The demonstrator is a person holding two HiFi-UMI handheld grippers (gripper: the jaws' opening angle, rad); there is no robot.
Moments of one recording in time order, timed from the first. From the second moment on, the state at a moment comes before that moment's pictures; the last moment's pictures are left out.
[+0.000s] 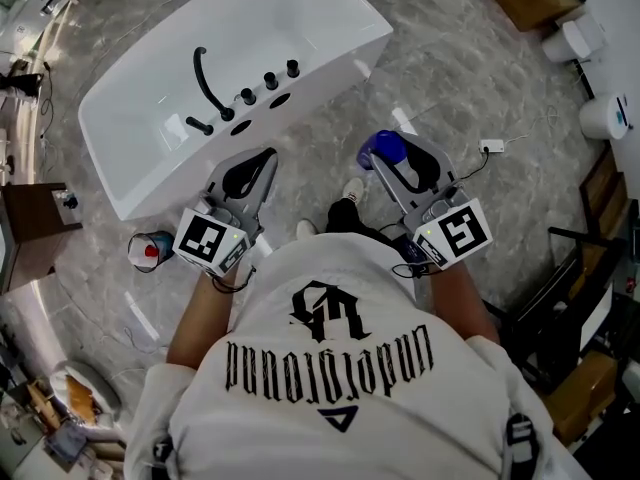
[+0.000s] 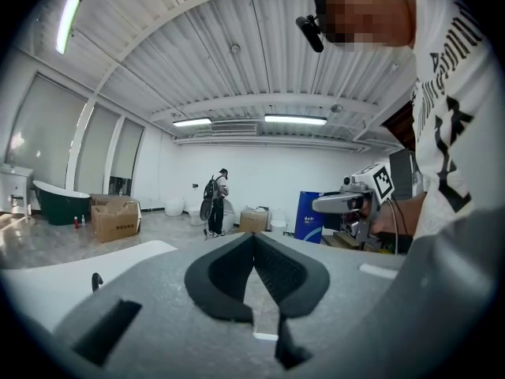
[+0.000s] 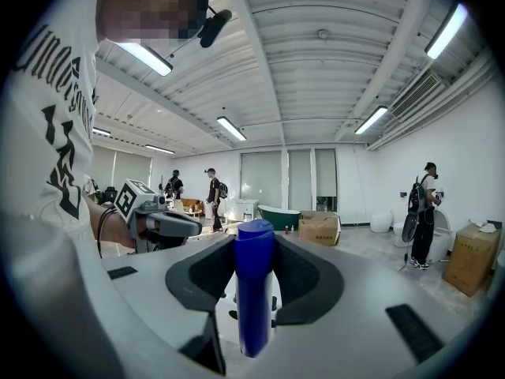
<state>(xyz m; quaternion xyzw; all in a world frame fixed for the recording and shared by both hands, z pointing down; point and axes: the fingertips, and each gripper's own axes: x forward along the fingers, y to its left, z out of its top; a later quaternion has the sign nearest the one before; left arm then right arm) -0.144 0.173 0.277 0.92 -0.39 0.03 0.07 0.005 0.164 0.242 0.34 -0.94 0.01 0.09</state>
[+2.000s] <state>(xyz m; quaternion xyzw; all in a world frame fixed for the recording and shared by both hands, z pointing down) -0.020 -0.068 0.281 0.91 -0.40 0.03 0.07 0.131 -0.071 0.254 0.34 -0.94 0.02 0.09</state>
